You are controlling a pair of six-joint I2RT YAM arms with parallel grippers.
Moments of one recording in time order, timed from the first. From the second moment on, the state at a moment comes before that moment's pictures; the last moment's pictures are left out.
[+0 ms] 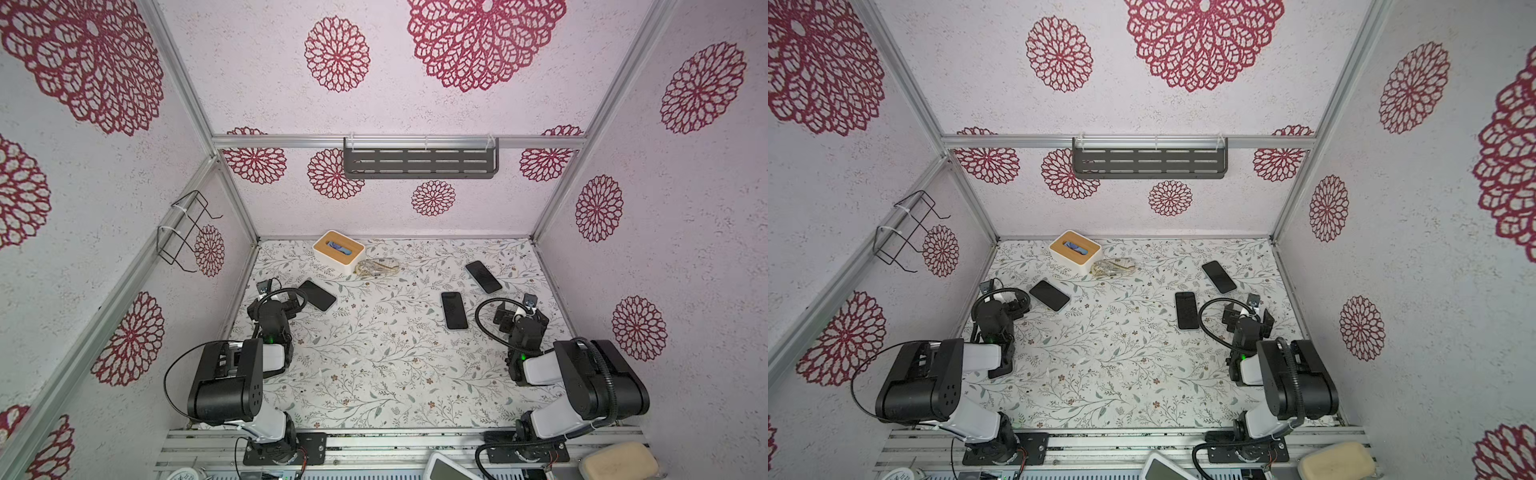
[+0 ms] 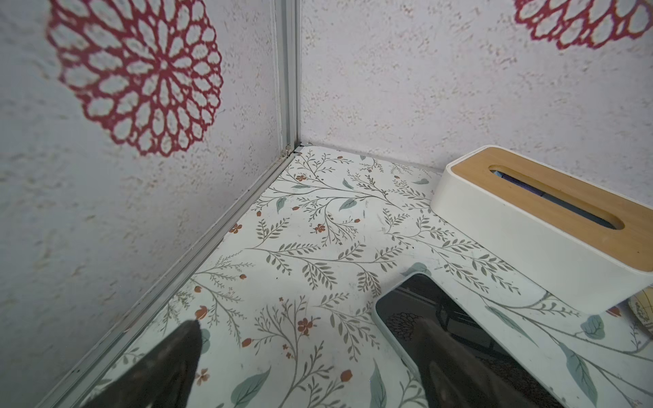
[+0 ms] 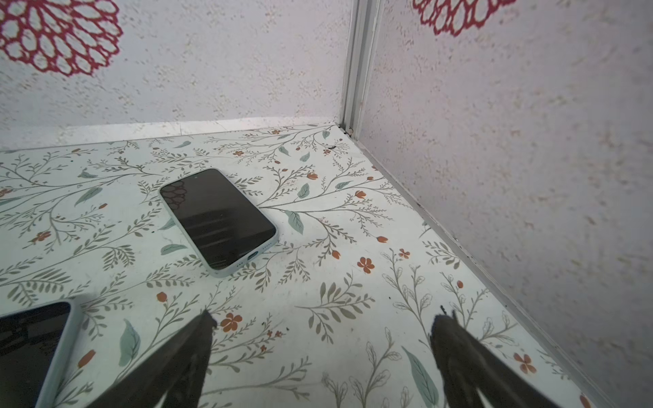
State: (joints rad) left arm 0.11 1.57 0.41 0.91 -0.33 -0.08; right arm 0.06 1.54 0.23 1.09 0.40 0.04
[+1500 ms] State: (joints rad) left arm -0.26 1.12 1.01 -0.10 -0.28 -0.42; right arm 0.28 1.21 0.79 -0.08 0.22 0.30
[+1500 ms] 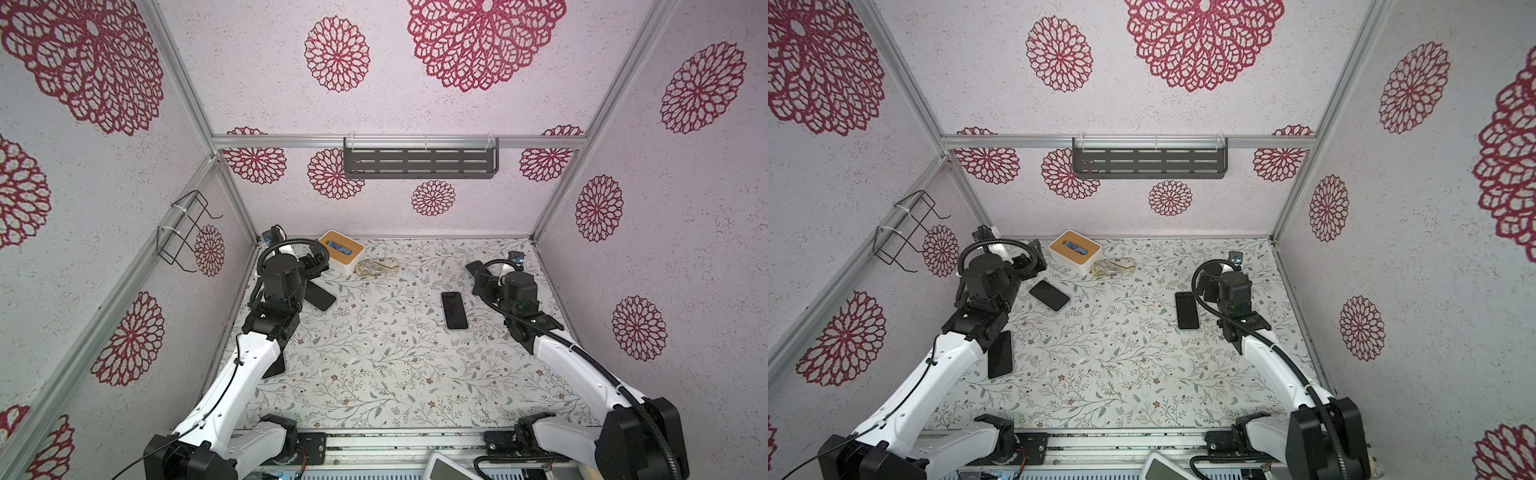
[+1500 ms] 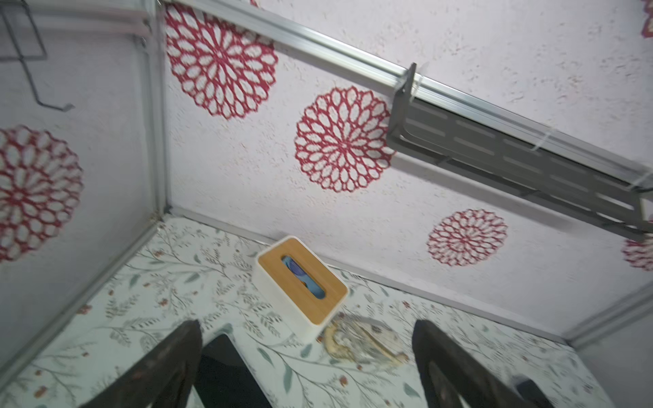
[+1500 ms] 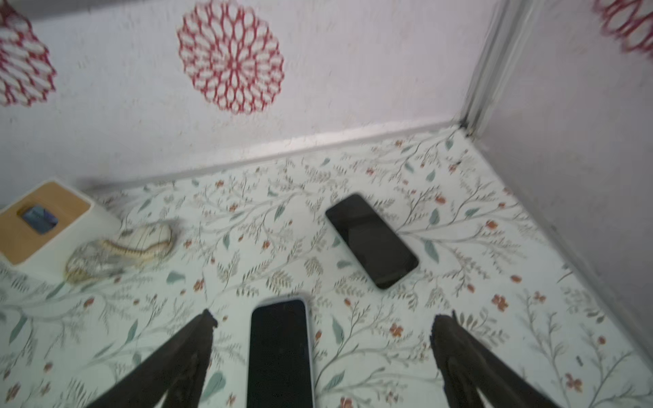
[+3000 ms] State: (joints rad) left arm -0.54 1.01 0.83 -0.45 -0.20 -0.71; right arm 0.42 1.79 1.05 -0.42 0.15 0.30
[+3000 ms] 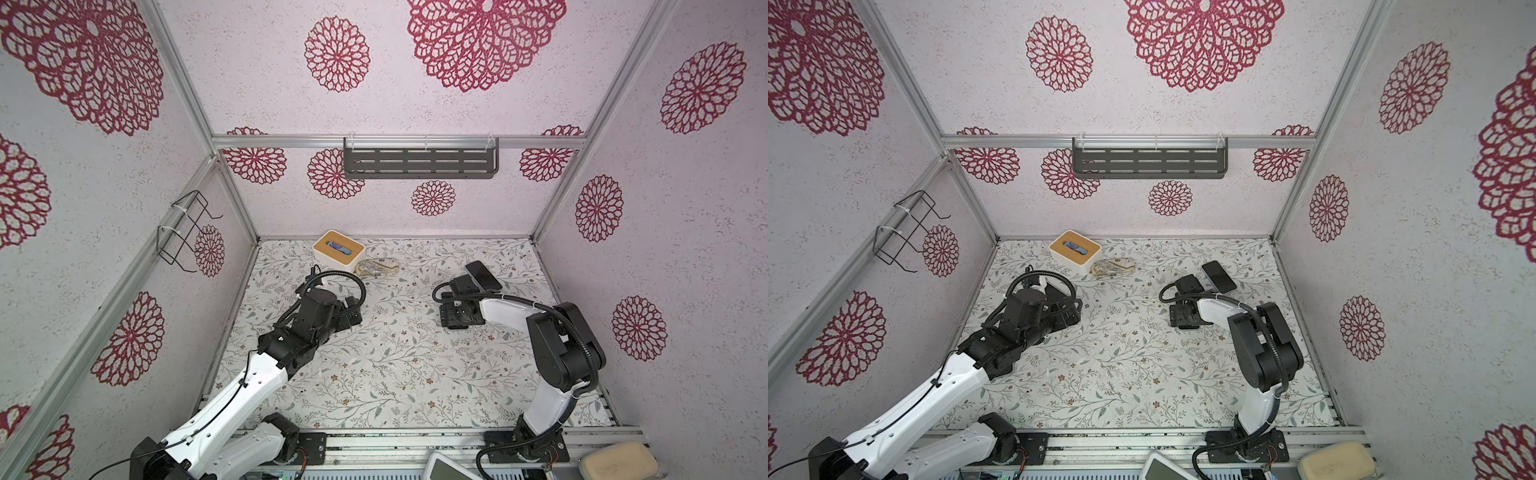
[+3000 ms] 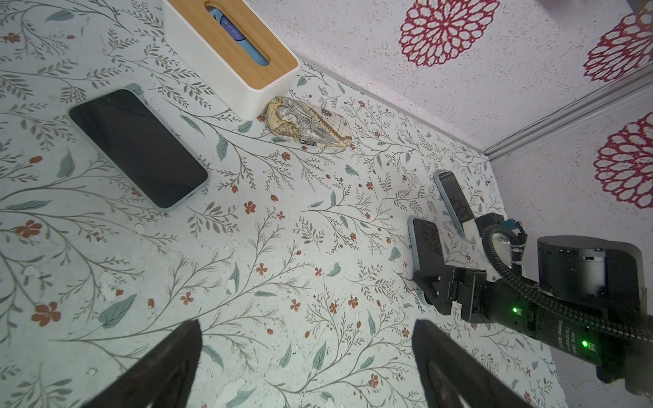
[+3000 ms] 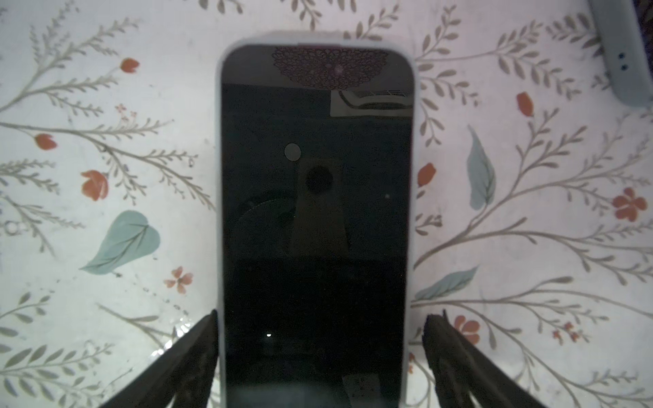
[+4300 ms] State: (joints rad) left arm -0.58 1.33 0.77 0.00 0.03 -0.89; right arm 0.43 1.68 0.93 -0.32 -0.01 0.25
